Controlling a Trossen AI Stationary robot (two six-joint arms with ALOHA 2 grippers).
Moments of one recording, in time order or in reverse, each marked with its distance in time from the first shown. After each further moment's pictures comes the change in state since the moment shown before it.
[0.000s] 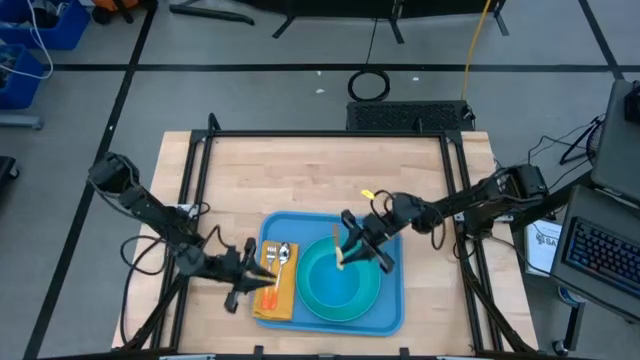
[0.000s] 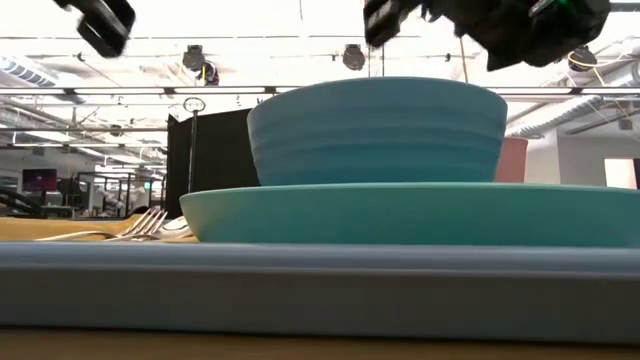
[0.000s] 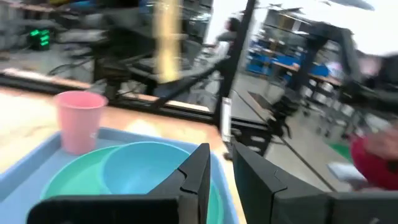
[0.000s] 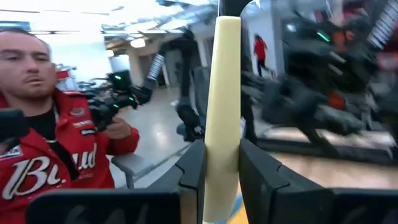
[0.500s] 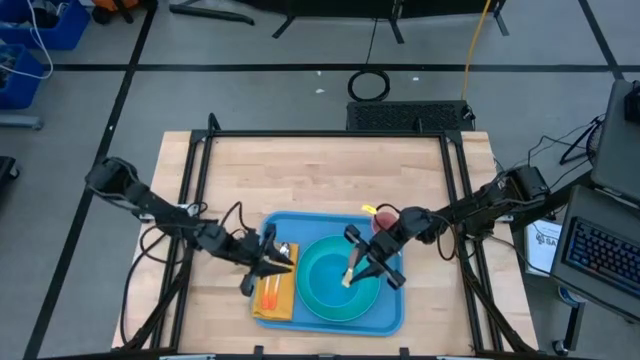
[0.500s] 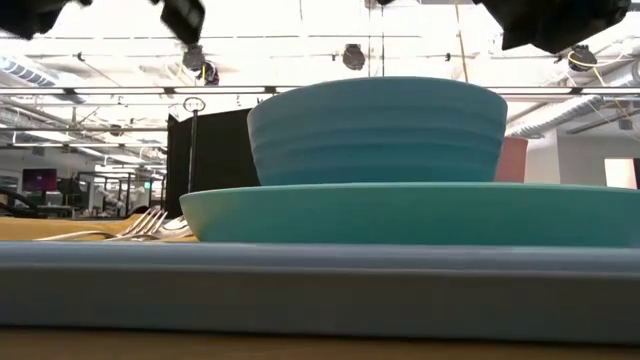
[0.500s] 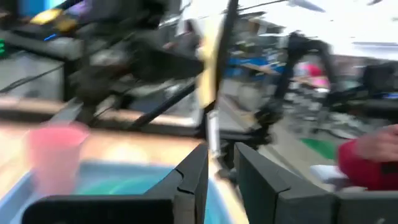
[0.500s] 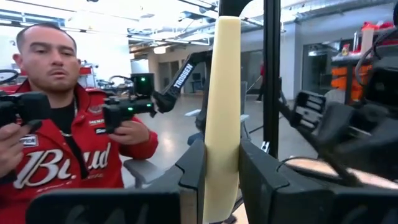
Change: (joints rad) left arm 0.275 0.009 0.070 -0.017 0.407 0.039; right arm 0.118 0.000 0.016 0.062 0.036 -0.094
